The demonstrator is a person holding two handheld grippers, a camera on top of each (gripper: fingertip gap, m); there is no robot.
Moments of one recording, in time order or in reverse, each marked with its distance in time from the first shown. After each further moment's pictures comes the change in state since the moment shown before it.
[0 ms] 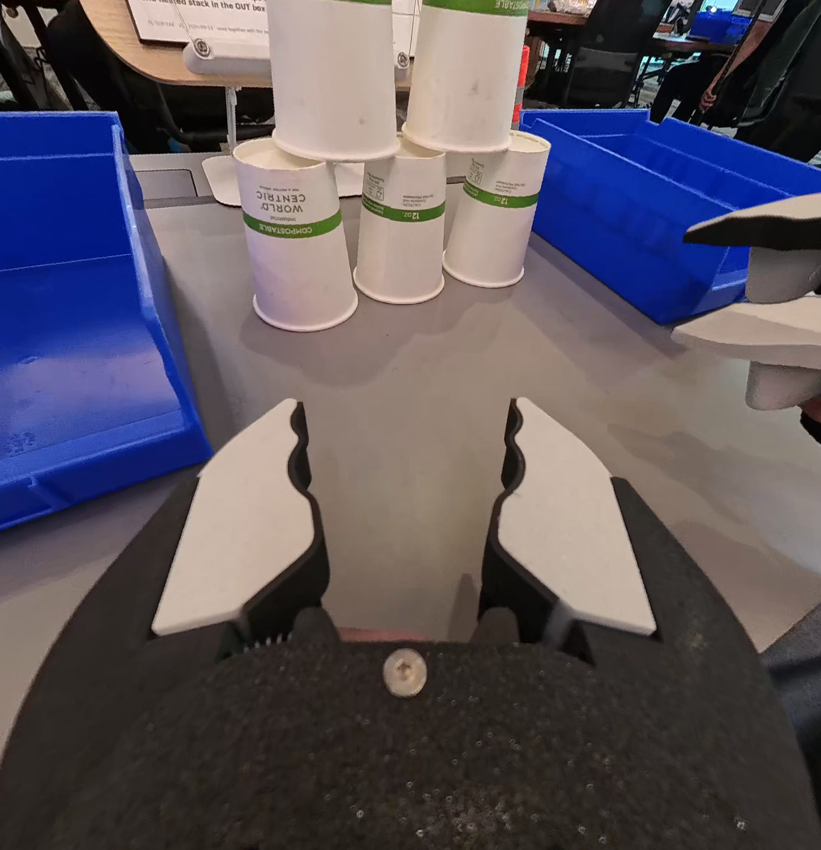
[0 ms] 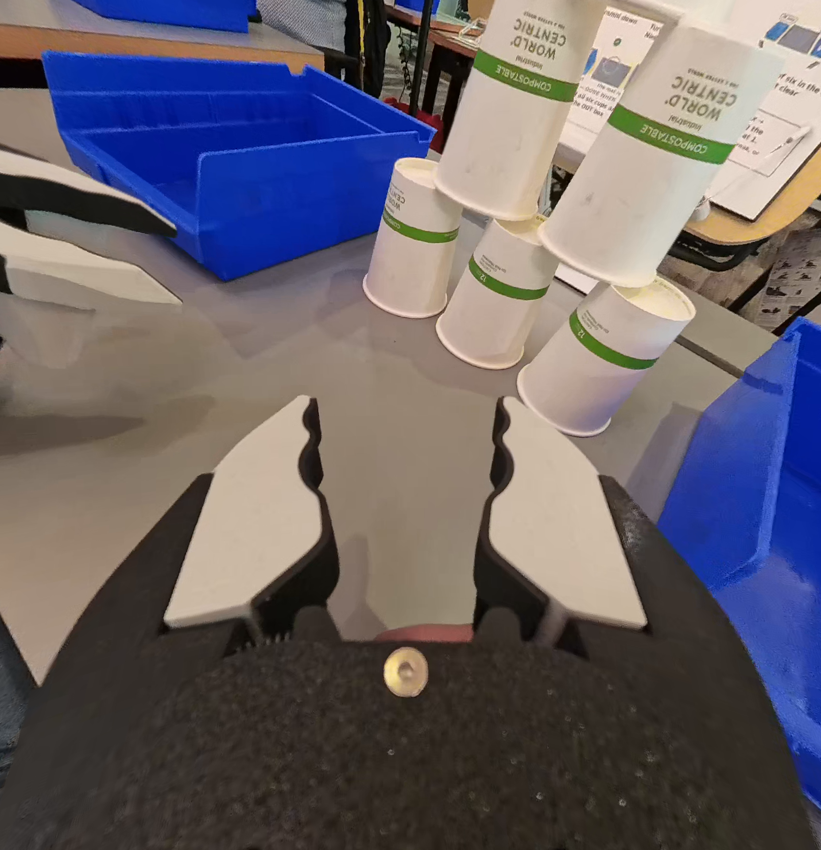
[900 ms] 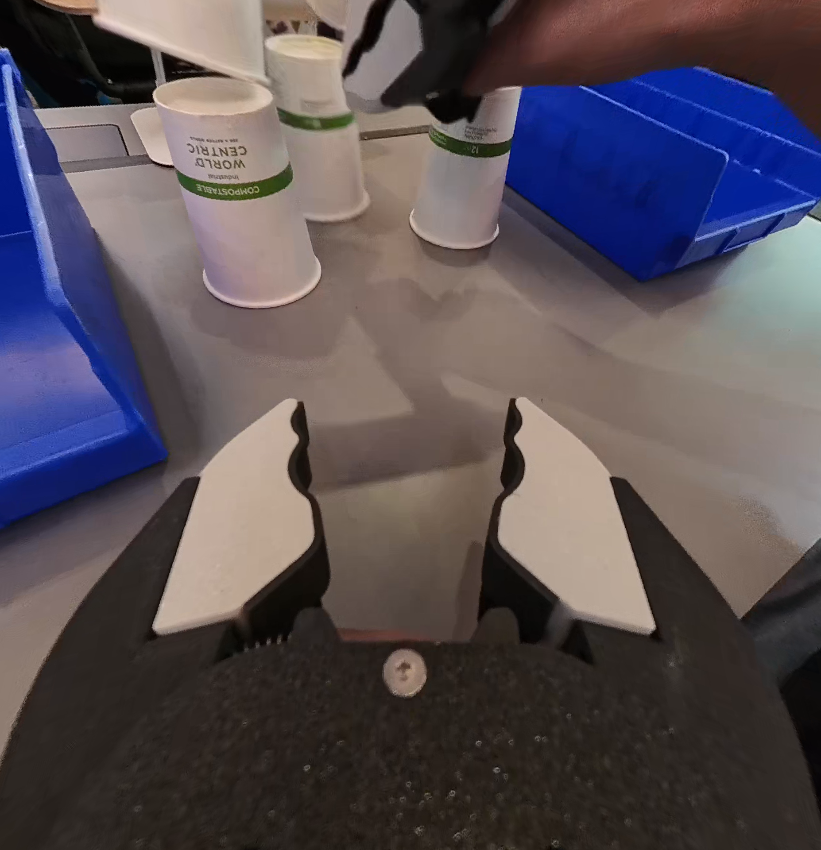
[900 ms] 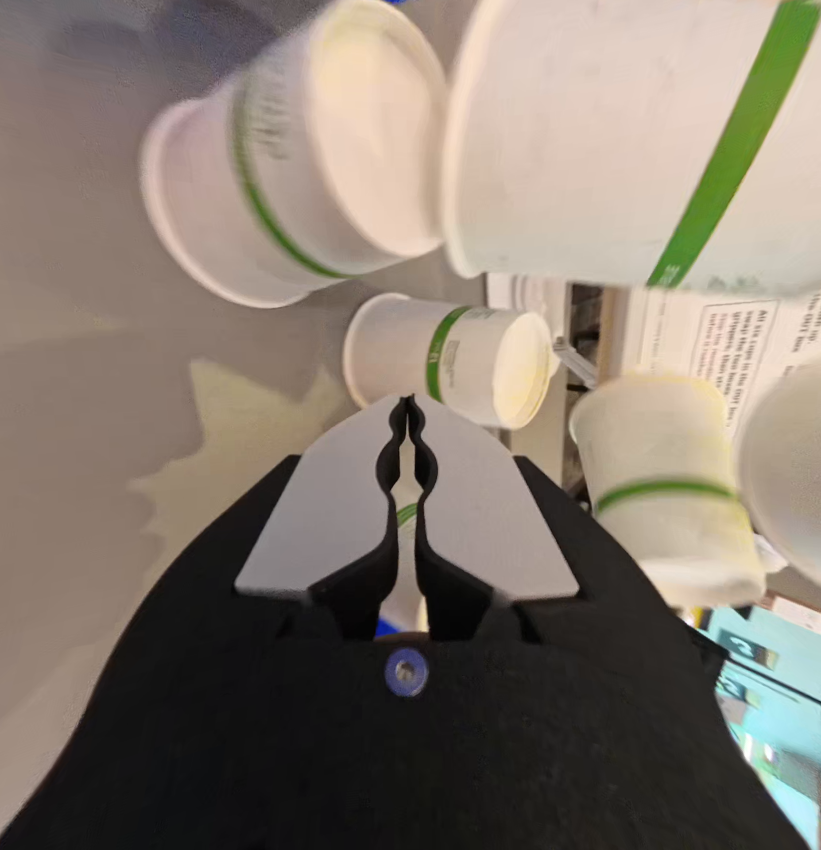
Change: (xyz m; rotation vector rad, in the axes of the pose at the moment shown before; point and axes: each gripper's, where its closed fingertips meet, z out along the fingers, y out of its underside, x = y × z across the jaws) left arm 0.011 0.015 0.008 -0.082 0.078 0.031; right arm 0.076 -0.041 0.182 -0.560 -0.022 -0.831
